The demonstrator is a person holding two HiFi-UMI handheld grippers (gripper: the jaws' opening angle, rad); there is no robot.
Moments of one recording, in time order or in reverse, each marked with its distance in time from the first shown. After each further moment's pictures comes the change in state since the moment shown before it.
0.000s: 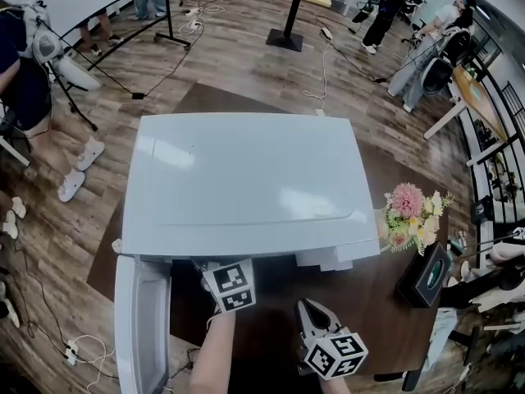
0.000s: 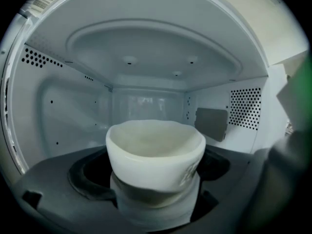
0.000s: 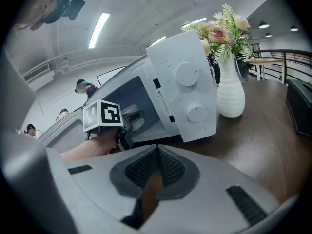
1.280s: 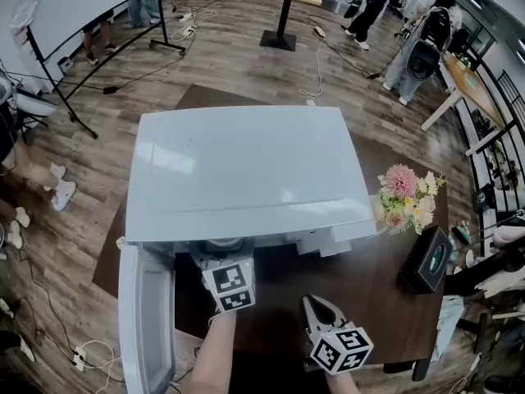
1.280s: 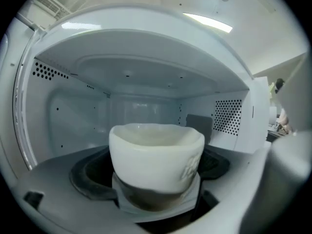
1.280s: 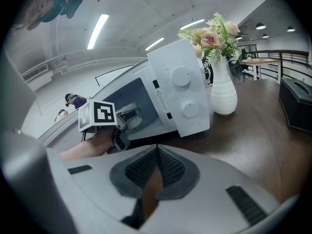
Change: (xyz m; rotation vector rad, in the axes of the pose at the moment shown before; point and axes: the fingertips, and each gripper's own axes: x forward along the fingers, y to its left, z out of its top) left arm -0.025 -0.010 0.006 0.003 -0.038 -0.072; right arm -0.020 -0.001 -0.014 0.013 -0.008 -0.023
